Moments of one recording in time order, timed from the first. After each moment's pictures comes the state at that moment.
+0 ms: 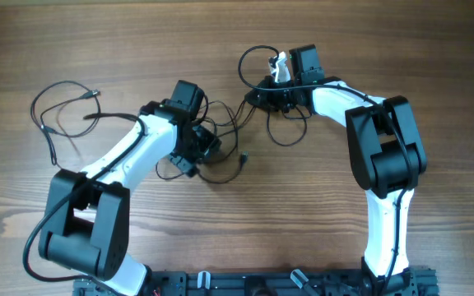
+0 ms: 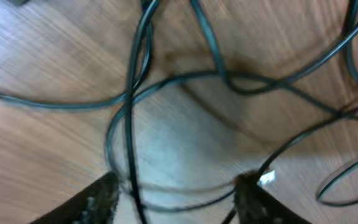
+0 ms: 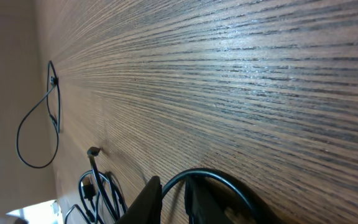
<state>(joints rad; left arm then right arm) -0.34 1.74 1.06 -0.78 0.23 -1.17 0.28 2.29 1.42 -0.12 -0.74 0.57</state>
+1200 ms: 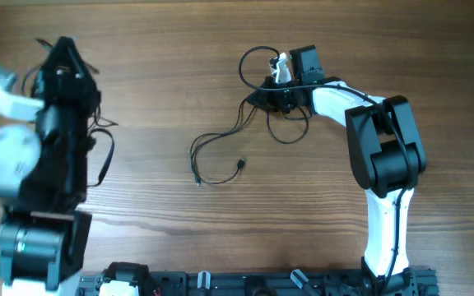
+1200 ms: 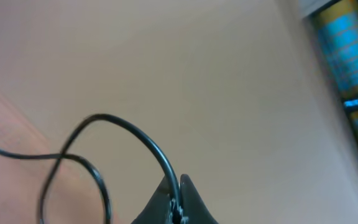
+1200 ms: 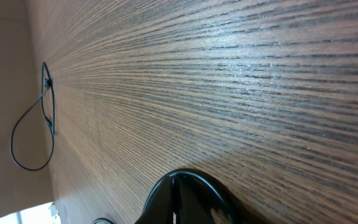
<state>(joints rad) -0.13 0.89 1.21 -0.30 -0.21 -0.95 0.28 2.29 1.42 -0.13 -0.73 0.57</state>
